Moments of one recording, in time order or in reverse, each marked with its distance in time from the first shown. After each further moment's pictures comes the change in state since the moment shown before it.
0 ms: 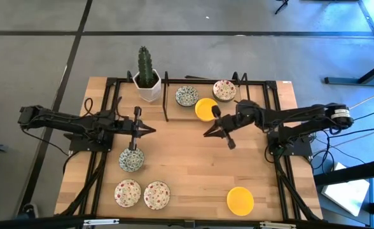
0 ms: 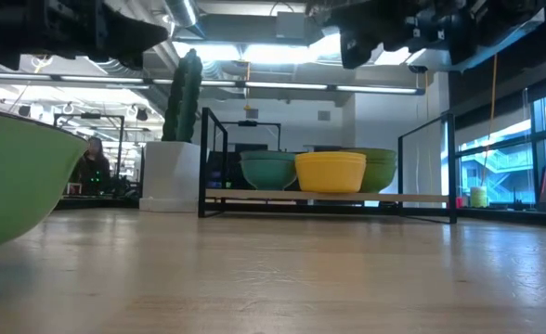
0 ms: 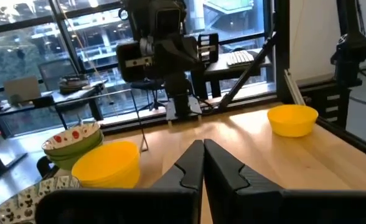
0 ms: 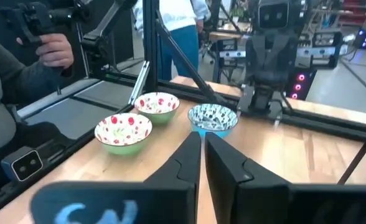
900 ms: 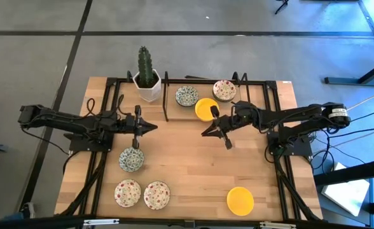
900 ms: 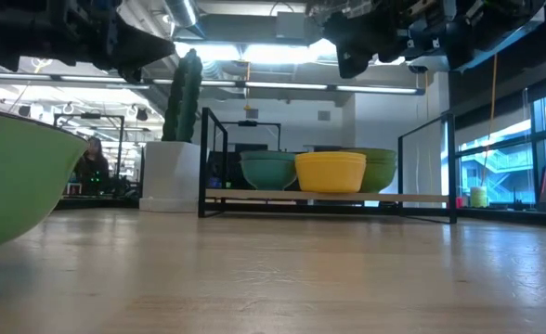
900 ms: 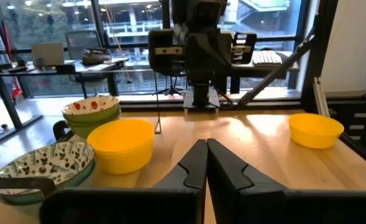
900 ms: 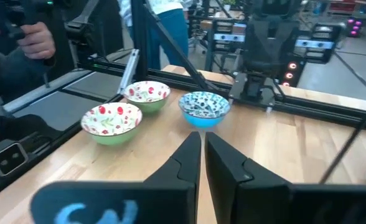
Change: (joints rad) left arm -0.001 0.038 0.000 0.007 -0.110 -0.159; right arm 0.003 0.040 0.000 0.000 0.051 -0.010
